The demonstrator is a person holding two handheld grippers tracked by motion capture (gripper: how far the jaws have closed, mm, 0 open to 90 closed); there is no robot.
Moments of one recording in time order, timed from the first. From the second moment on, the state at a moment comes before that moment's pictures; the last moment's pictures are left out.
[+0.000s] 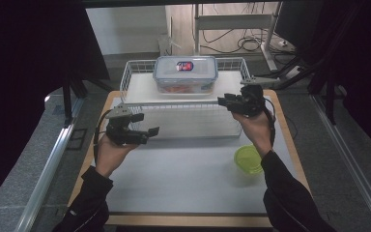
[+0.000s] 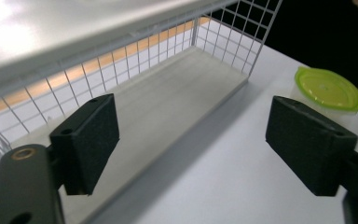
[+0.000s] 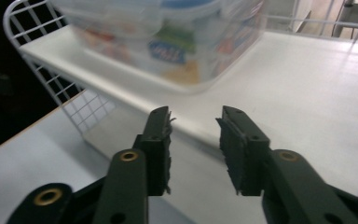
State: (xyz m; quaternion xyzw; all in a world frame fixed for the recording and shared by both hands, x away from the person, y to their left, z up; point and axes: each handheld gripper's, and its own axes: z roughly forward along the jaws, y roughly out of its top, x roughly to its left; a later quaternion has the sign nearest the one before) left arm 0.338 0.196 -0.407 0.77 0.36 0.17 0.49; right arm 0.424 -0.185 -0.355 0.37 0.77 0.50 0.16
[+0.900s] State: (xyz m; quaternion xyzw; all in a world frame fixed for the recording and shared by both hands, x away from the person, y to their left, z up) left arm 0.260 0.195 -0.483 0.79 0.36 0.19 0.46; right arm 0.335 -0.204 -0.433 0.31 0.82 0.46 0.15
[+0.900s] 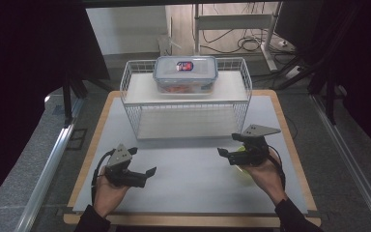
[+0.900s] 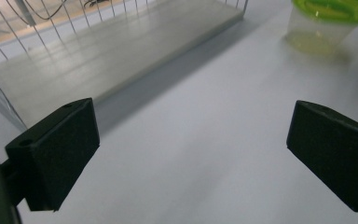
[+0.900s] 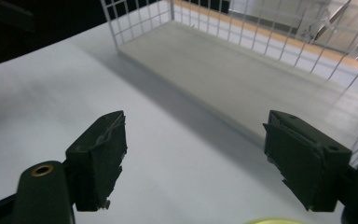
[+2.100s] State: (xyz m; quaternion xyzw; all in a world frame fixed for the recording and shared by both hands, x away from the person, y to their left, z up) left arm 0.249 0.192 -0.512 0.81 0.35 0.19 0.44; right arm 0.338 -0.293 -0.453 0.43 0.79 0.38 0.22
